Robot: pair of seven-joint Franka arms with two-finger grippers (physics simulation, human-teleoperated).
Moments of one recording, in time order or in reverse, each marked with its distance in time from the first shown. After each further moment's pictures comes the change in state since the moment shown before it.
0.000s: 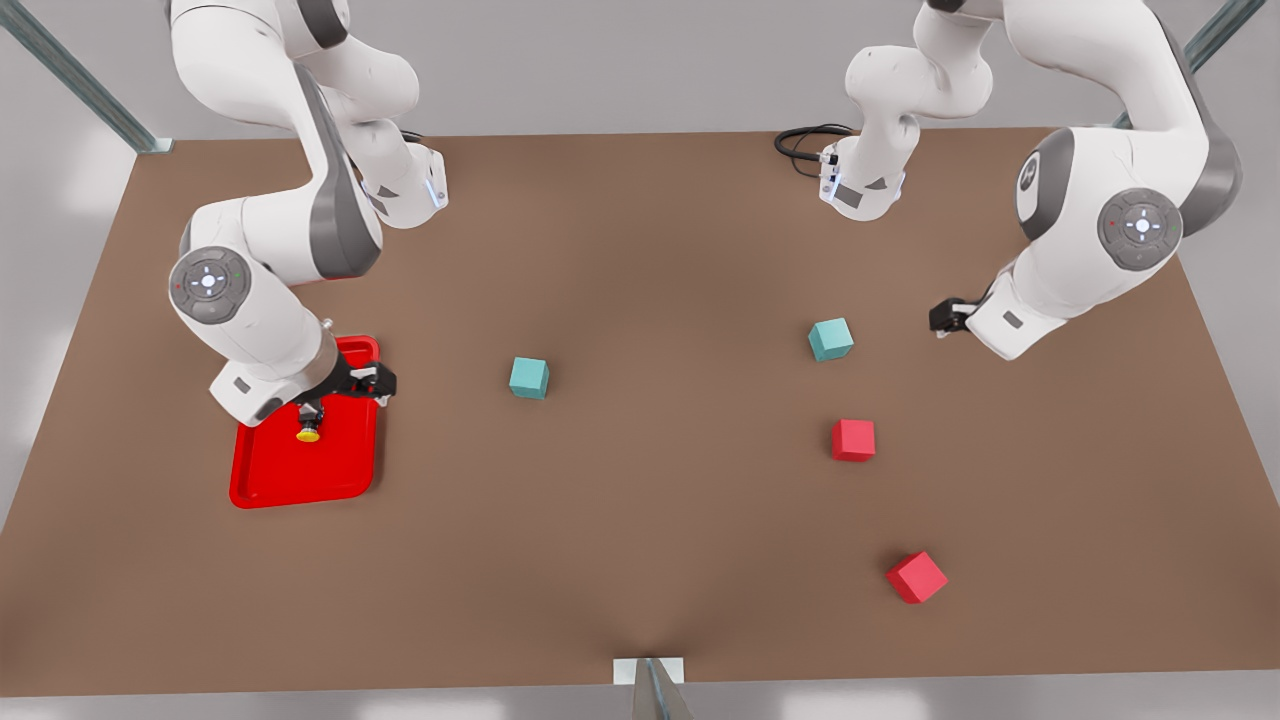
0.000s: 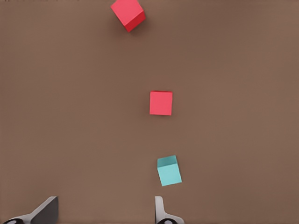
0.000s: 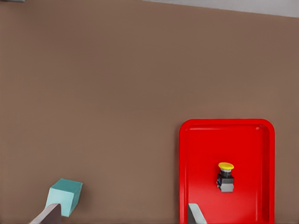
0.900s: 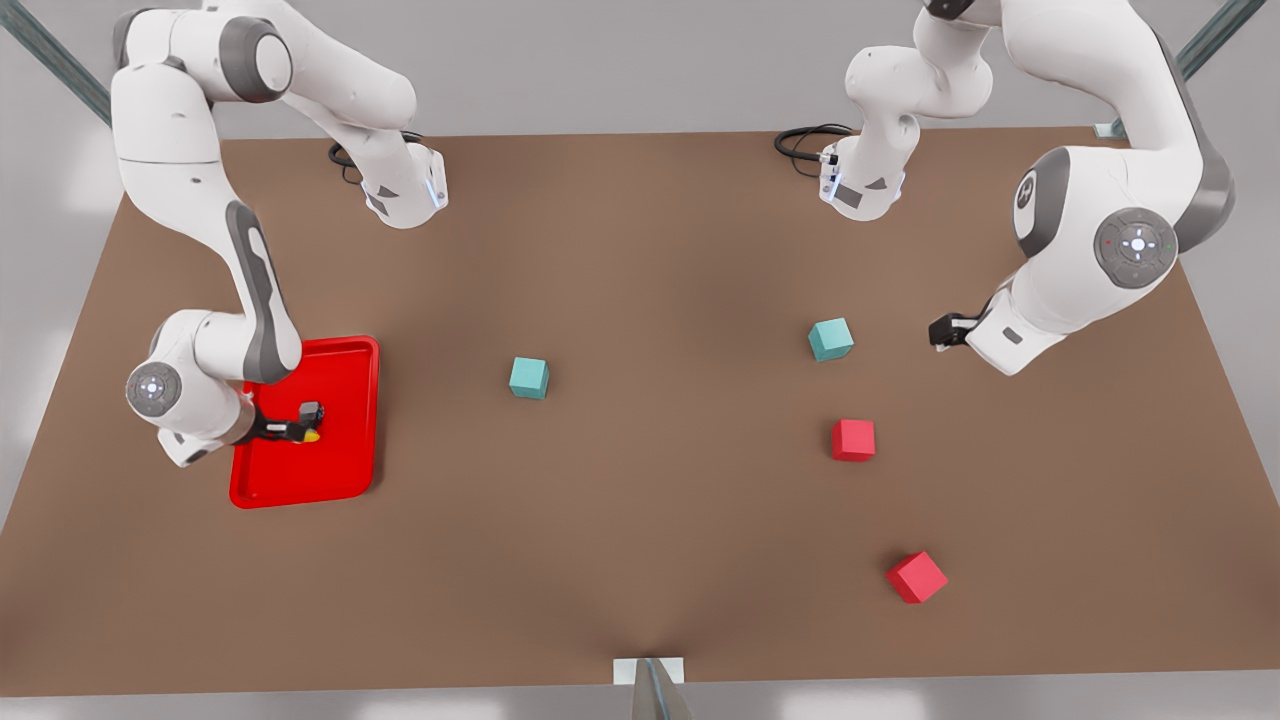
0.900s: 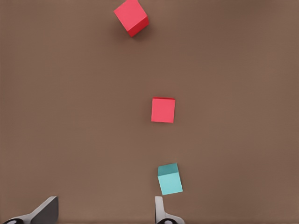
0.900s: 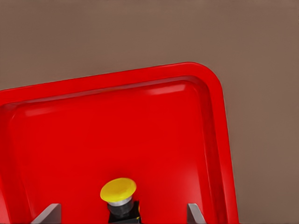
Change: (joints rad) left arm 0.005 0.030 0.002 0.000 0.001 0.037 -0.012; right arm -0.470 0.165 0.046 -0.510 -0.120 0.635 -0.169
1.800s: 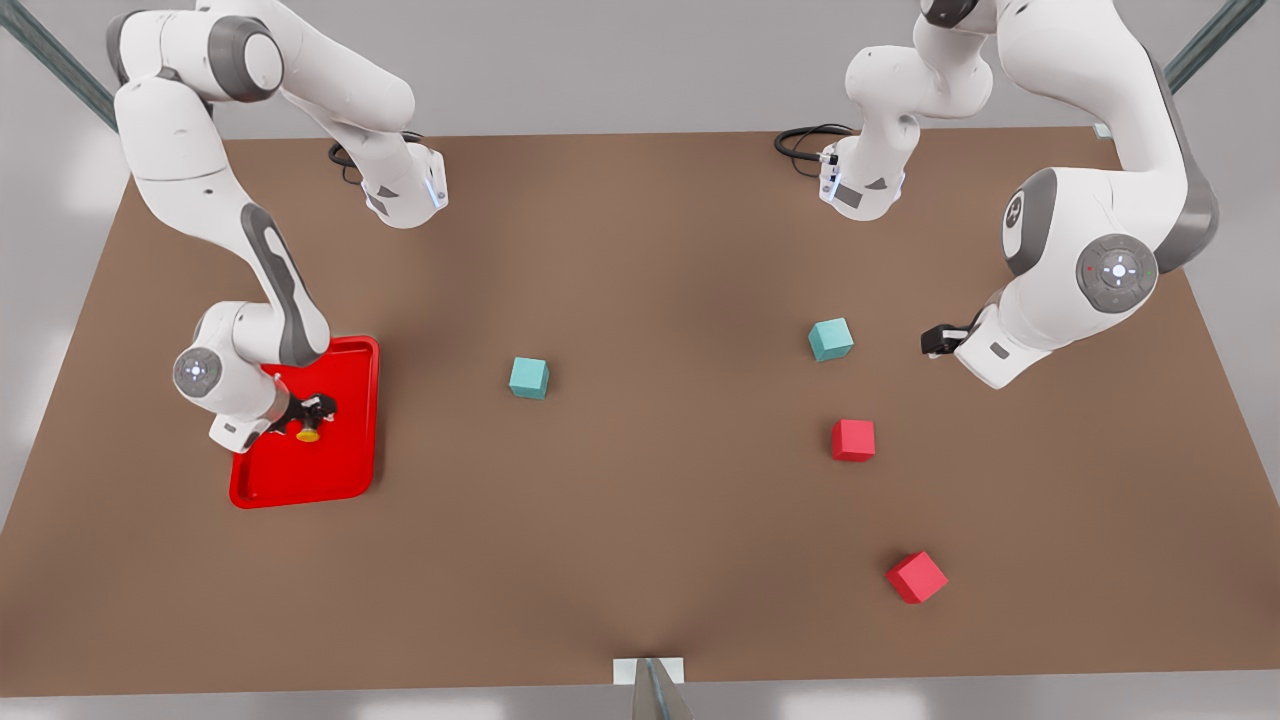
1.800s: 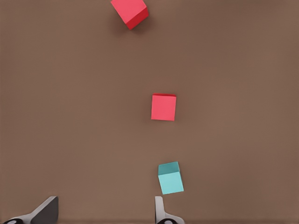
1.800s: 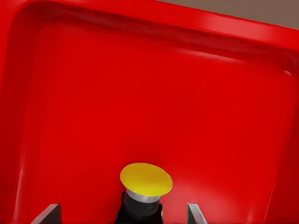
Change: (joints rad) left arm -0.004 0.031 0.001 -0.002 0.003 -0.002 -0.004; right arm -0.093 -0.009 0.087 -0.210 -0.007 0.172 -0.332
